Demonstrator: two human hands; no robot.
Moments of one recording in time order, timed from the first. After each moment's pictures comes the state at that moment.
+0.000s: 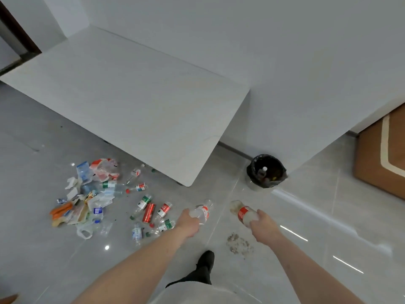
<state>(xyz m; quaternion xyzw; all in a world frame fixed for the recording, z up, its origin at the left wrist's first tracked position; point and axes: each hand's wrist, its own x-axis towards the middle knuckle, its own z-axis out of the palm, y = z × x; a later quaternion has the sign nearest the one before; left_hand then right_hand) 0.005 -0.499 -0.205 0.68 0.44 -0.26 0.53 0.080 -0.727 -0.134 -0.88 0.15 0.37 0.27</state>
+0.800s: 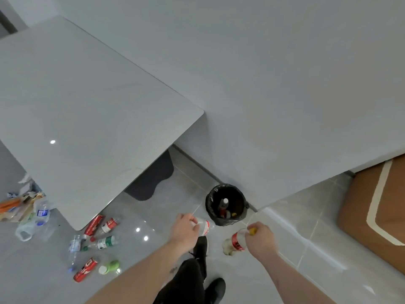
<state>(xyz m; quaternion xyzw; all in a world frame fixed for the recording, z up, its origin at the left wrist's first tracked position) 0.328 -0.759 -0.228 0.80 0.38 -0.20 0.43 0.437 -0.973 -0.180 -0.91 0.06 0.34 0.24</state>
